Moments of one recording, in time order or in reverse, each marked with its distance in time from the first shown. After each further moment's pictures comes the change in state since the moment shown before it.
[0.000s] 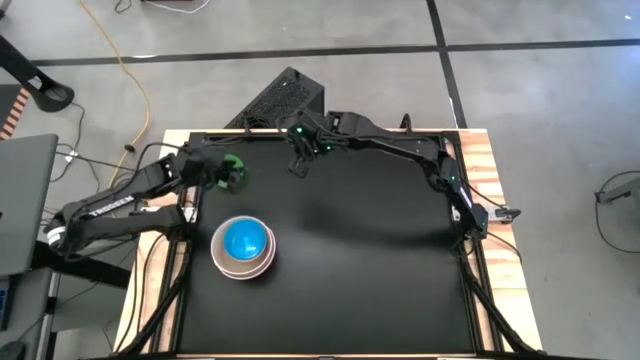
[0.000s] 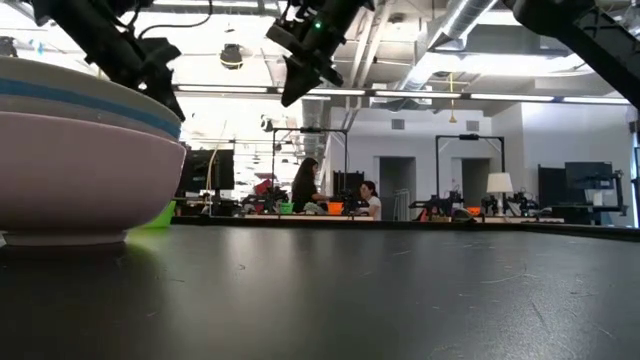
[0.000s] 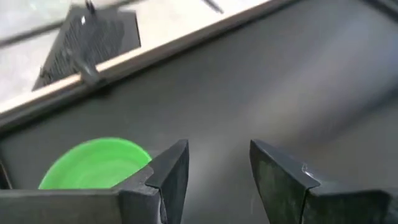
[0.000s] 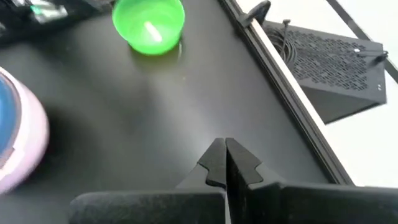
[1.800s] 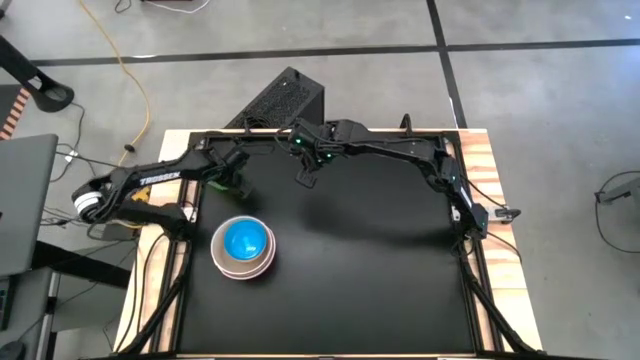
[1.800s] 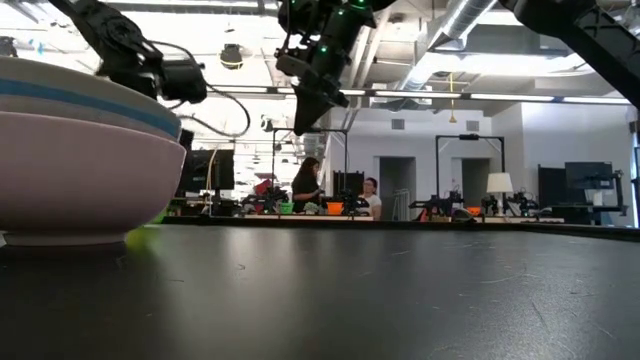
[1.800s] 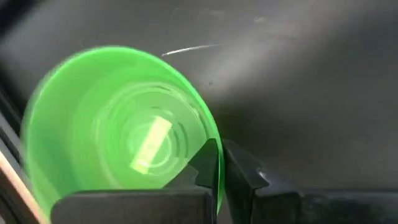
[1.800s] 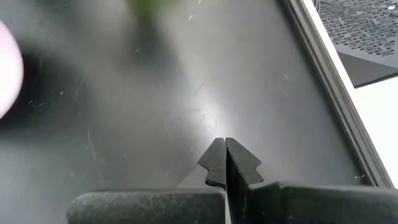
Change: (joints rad) left arm 0.132 0.528 0.000 -0.069 -0.013 0.135; right arm -0.001 -0.006 -0.134 -0.041 -0.035 -0.042
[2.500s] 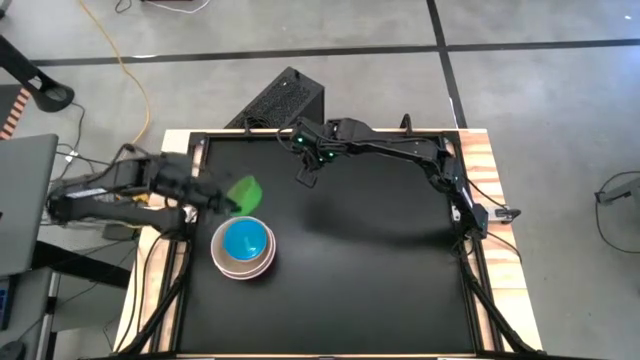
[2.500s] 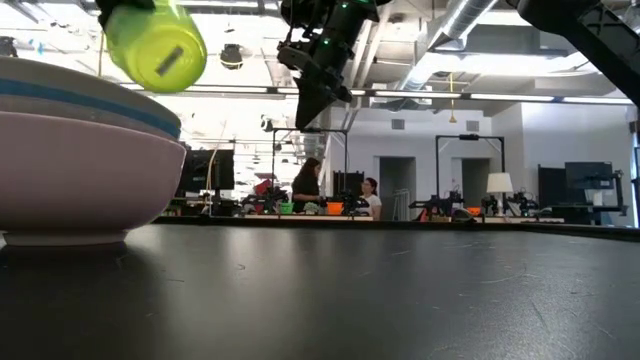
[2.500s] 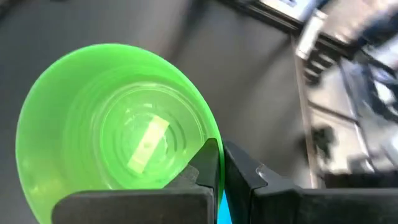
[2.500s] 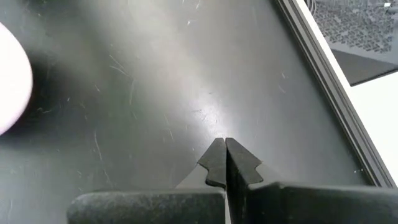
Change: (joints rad) left arm -0.570 -0.501 0.334 -0.192 0.375 -0.145; right arm 0.000 -0.020 0.000 -0.011 0.000 0.037
